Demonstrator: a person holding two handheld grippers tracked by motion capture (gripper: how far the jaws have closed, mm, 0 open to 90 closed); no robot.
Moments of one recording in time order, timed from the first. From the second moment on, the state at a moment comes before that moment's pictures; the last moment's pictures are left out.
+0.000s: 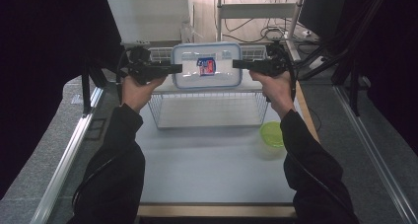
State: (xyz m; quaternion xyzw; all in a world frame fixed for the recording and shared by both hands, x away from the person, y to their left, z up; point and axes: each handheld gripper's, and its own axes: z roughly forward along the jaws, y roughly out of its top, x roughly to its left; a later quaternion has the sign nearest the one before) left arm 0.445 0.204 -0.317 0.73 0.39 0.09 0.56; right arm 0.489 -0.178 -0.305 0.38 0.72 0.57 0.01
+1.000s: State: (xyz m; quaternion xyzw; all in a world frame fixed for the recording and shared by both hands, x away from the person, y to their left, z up) left arm 0.440 0.194 -0.332 0.77 0.38 0.18 0.48; right arm 0.458 -0.175 -0.313 0.35 0.77 0.51 0.13
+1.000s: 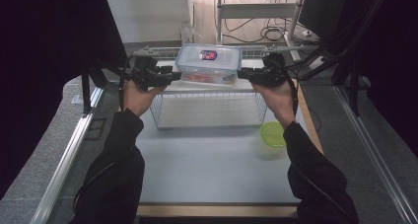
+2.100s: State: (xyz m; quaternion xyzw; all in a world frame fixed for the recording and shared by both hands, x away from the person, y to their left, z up) left arm 0.410 0.180 -0.343 0.77 0.37 0.21 0.48; right arm 0.445 -0.164 -0.330 0.34 0.78 0.50 0.16
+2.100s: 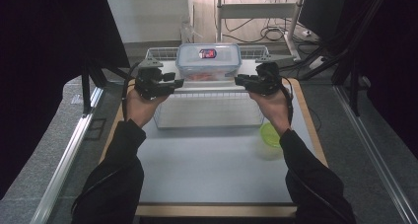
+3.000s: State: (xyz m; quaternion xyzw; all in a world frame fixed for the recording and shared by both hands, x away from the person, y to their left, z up) left arm 0.302 0.180 -0.412 0.79 0.34 0.18 0.48; right arm 0.366 -0.186 -0.380 0.27 0.82 0.48 0.16
